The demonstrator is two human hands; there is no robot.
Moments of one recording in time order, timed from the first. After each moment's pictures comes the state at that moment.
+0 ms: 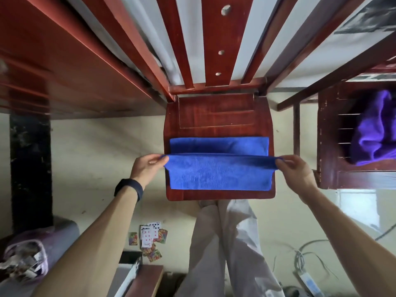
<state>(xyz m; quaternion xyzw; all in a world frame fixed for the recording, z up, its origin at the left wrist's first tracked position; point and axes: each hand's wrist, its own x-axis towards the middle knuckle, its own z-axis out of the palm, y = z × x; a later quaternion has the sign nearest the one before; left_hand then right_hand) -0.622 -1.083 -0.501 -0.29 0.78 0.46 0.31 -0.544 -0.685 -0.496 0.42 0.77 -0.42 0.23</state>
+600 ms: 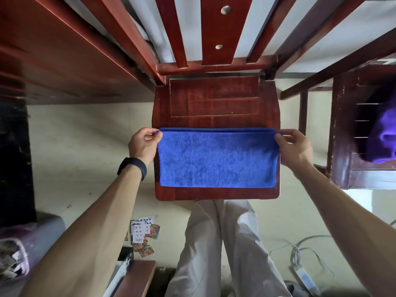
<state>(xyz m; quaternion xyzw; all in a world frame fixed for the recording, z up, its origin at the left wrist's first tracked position) -0.655 -1.064 -0.582 -0.31 0.83 0.42 0.21 -0.590 -0.683 -0.559 0.43 0.79 -0.40 0.17</state>
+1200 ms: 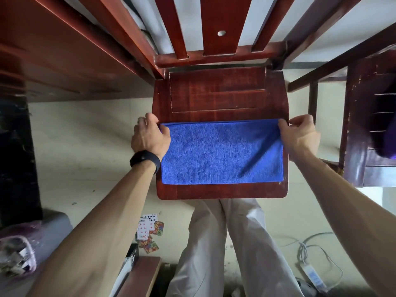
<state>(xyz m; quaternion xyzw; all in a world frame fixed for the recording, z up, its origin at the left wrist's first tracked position) -0.665 -1.033 -0.578 -0.14 0.97 0.11 0.16 -0.615 -0.693 -0.586 0.47 0.82 -0.29 0.15</state>
